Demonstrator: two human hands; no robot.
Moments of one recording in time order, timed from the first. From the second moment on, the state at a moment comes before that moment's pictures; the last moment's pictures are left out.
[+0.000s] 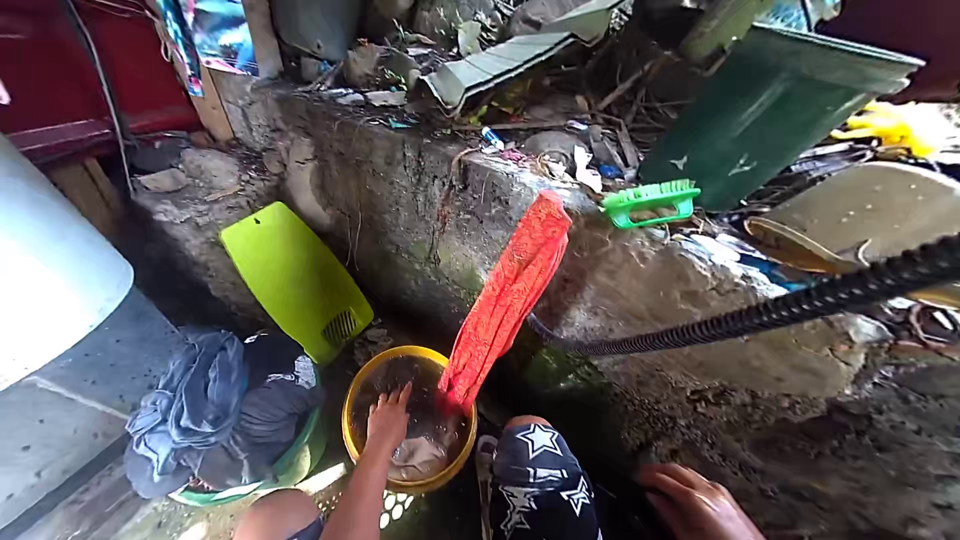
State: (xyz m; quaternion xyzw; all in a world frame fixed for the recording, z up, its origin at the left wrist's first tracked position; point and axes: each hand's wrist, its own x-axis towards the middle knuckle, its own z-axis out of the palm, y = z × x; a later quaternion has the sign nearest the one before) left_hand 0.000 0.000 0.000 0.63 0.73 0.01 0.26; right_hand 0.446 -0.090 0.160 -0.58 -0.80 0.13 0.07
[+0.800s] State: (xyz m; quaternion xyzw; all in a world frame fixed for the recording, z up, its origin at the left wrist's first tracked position) left_hand -0.067 -0.033 0.167 0.29 0.41 0.75 0.42; right_hand 0.110 0.037 0.067 -0.30 -0.79 0.54 -0.07
